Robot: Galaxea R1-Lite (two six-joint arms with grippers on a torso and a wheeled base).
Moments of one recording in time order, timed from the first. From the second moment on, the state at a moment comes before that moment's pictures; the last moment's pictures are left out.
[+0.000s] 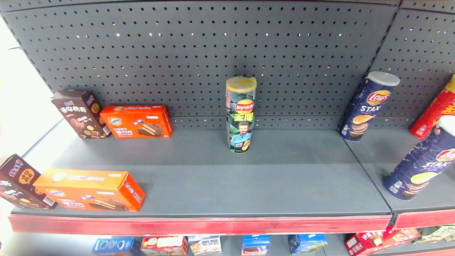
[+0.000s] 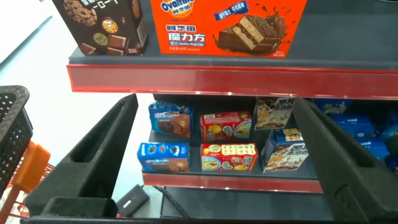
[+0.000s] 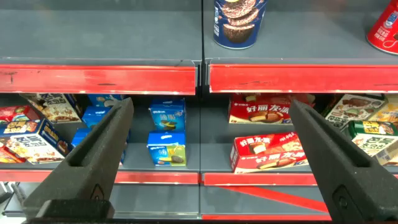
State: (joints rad) left arm 0.00 0.00 0.00 0.00 0.06 -0.01; right arm 0.00 0.01 0.00 0.00 0.01 0.00
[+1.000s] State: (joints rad) left arm 0.00 0.00 0.00 0.00 0.06 -0.01; right arm 0.00 0.01 0.00 0.00 0.01 0.00
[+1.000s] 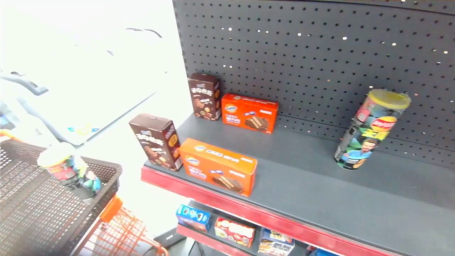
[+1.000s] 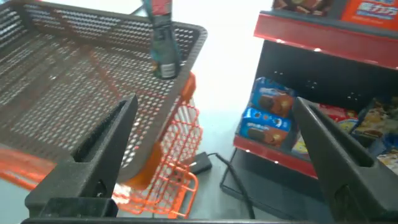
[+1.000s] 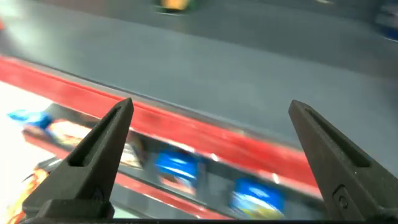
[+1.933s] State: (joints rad) left arm 0.00 0.00 0.00 0.00 0.04 0.00; right arm 0.00 0.01 0.00 0.00 0.01 0.00
